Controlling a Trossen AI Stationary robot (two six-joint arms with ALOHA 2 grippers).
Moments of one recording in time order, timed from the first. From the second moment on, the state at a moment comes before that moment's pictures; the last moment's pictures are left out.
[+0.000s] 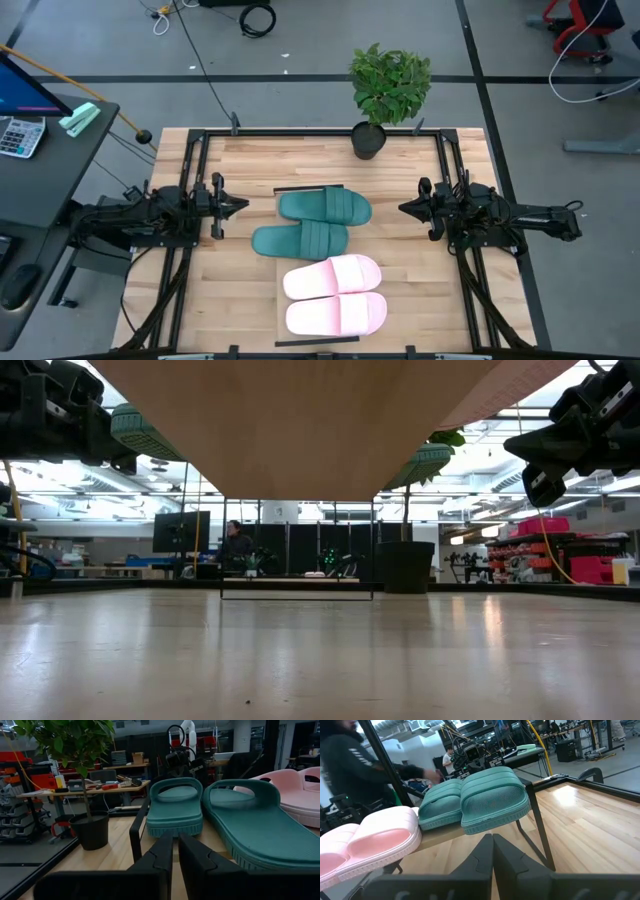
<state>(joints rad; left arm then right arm) 0.06 0.01 0.01 0.09 -0.06 0.06 -0.11 0.02 0.01 0.04 -0.11 0.37</state>
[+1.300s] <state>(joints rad) 0.06 0.01 0.01 0.09 -0.06 0.06 -0.11 0.02 0.01 0.04 -0.11 0.37</state>
